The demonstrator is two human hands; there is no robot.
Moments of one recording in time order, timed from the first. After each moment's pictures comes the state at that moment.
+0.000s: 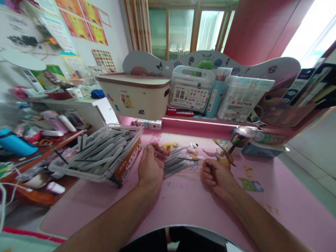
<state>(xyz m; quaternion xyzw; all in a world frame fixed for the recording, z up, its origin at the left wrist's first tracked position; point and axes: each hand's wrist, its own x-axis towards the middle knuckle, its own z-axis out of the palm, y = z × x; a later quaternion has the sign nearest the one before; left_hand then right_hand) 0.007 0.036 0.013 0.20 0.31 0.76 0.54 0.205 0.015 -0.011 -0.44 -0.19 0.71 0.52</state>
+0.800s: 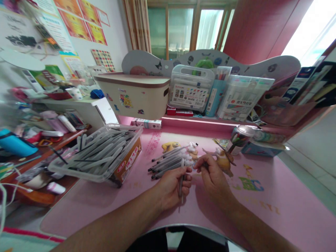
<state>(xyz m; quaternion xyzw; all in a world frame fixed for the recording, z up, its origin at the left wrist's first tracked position) 0.031 0.007 0.001 0.07 0.35 0.32 0.87 0.182 -0.010 -0.001 -0.52 -0.64 0.27 0.50</state>
